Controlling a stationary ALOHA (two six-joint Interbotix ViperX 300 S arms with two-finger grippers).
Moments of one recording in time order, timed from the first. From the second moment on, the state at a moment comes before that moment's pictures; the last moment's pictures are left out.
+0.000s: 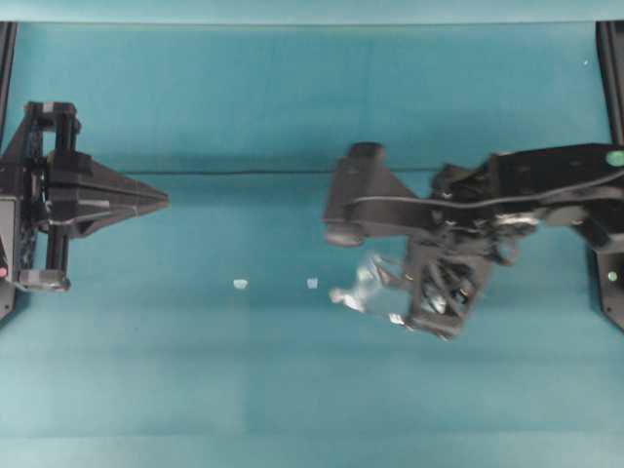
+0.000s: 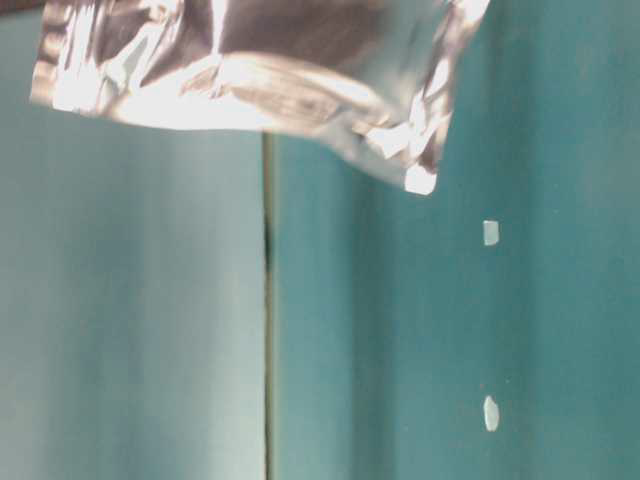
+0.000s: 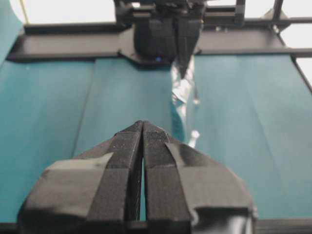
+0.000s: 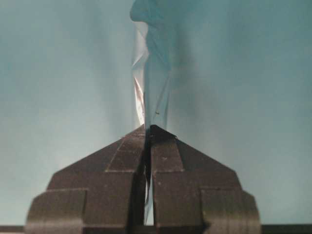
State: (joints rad) left arm 0.02 -0.79 0.97 0.02 -0.10 0.04; right arm 0.05 -0.06 0.21 0.03 1.23 0.24
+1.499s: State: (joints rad) left arm 0.02 -0.88 1.10 0.02 -0.03 -0.01; right arm 0.04 0.26 -0.10 -0.08 1.31 -0.06
